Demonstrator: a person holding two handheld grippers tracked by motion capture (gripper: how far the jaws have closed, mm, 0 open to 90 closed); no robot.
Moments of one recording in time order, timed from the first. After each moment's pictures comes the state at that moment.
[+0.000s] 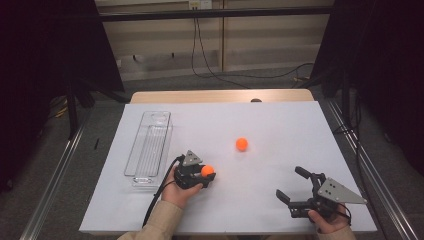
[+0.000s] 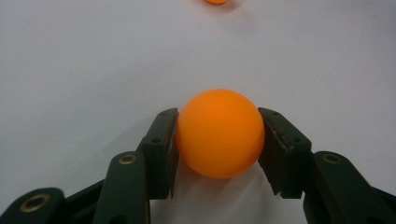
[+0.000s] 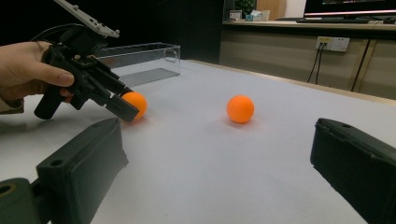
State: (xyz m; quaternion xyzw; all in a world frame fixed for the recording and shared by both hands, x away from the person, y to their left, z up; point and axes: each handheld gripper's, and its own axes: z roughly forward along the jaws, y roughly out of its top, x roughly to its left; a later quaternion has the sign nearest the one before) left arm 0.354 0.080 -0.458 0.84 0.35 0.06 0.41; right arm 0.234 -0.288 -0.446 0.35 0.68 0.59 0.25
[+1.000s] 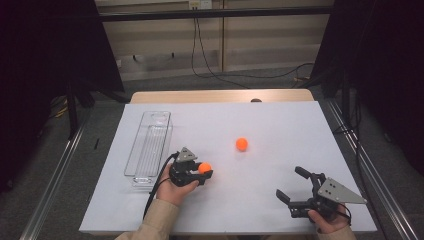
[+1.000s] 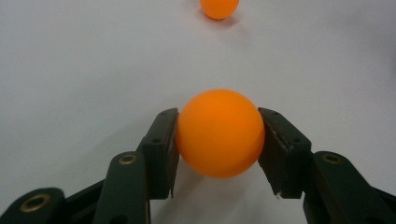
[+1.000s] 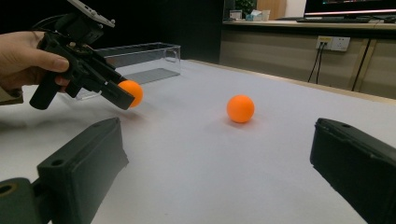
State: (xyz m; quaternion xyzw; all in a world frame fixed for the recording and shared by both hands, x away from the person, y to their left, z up) left arm 0.356 0.090 -0.445 0.83 0.36 0.05 0.42; right arm 0.234 -0.289 -0.446 0.35 0.68 0.59 0.25
